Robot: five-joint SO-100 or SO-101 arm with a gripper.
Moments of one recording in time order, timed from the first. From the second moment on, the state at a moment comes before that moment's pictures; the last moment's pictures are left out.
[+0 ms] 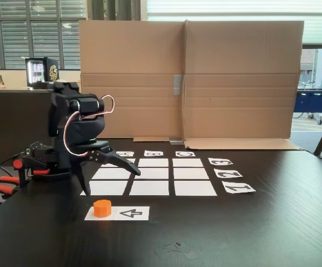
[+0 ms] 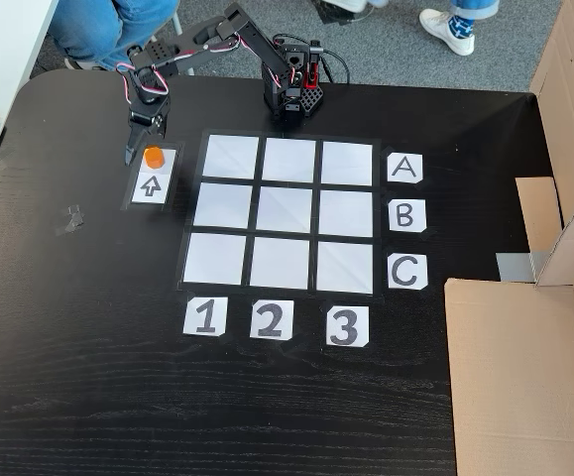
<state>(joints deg) 55.0 56.9 58.9 89.7 42.9</state>
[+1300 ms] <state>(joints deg) 53.7 45.9 50.5 88.9 47.9</state>
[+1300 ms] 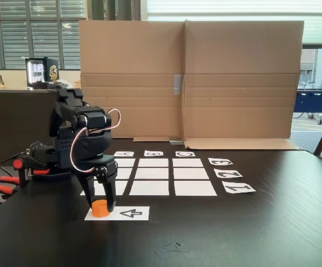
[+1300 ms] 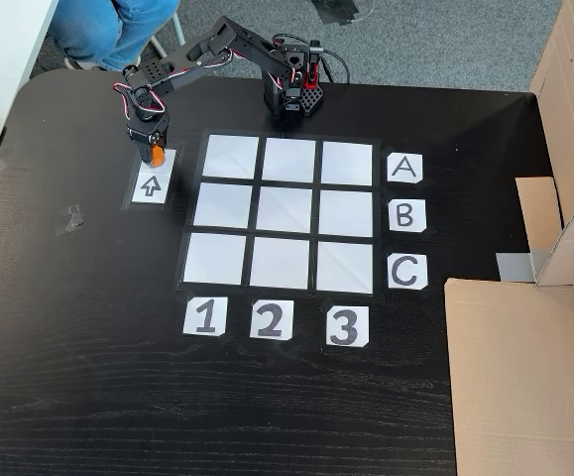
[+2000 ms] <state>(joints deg) 44.7 75.1 57.0 89.0 54.1</state>
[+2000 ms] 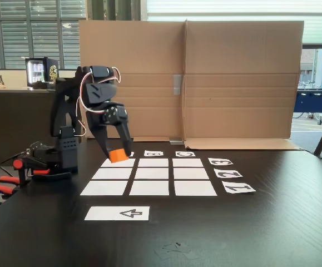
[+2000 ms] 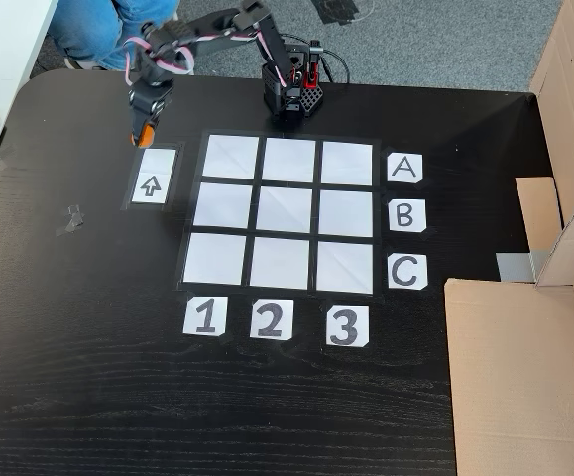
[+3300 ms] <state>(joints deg) -2.8 90.2 85.6 86.2 78.0</state>
